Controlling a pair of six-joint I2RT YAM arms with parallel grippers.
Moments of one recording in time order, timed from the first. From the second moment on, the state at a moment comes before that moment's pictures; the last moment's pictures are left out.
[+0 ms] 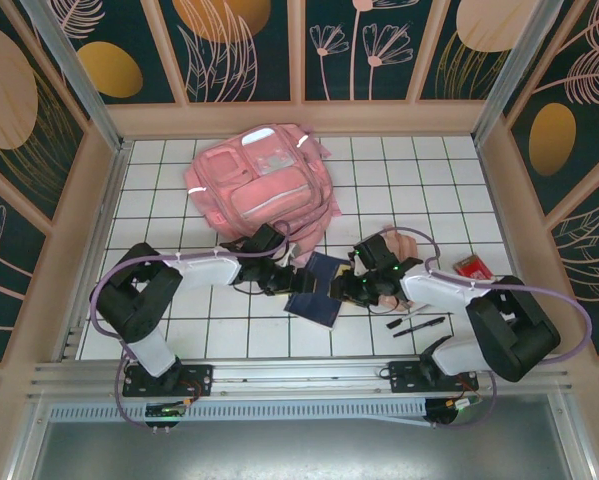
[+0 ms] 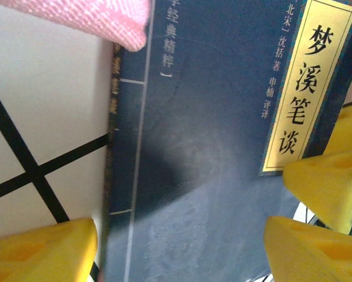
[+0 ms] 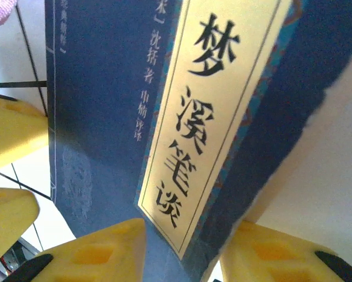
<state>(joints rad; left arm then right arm) -0.74 1.71 0.84 -0.18 0.53 -0.69 0.64 1.37 0.56 -0.28 -0.40 0.76</state>
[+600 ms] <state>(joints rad) -0.73 1.68 0.80 -0.20 0.57 -0.74 0.68 1.23 0.49 -0.28 -0.37 0.77</state>
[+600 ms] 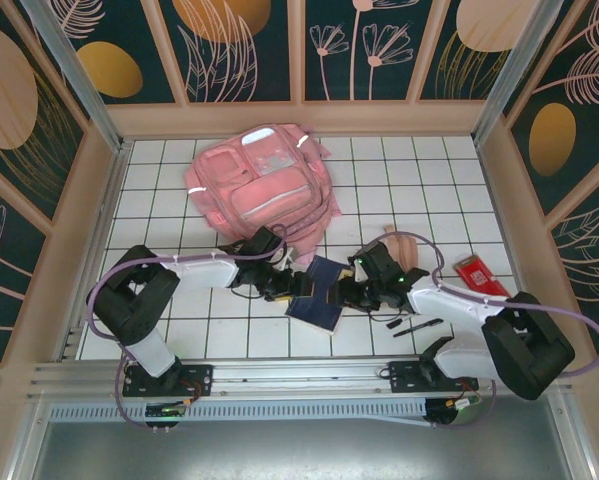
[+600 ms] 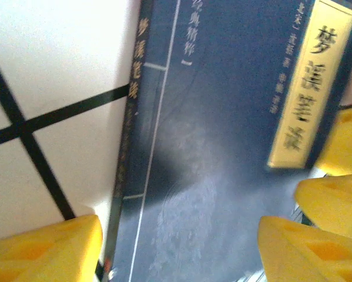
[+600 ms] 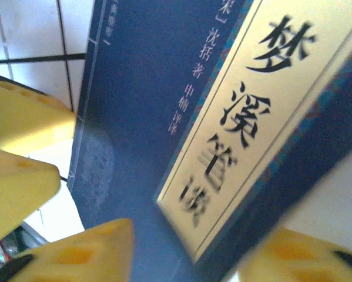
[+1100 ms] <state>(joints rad) -0.71 1.67 0.76 -0.12 0.62 -0.77 0.67 1.26 0.49 -0.39 -0.28 0.82</state>
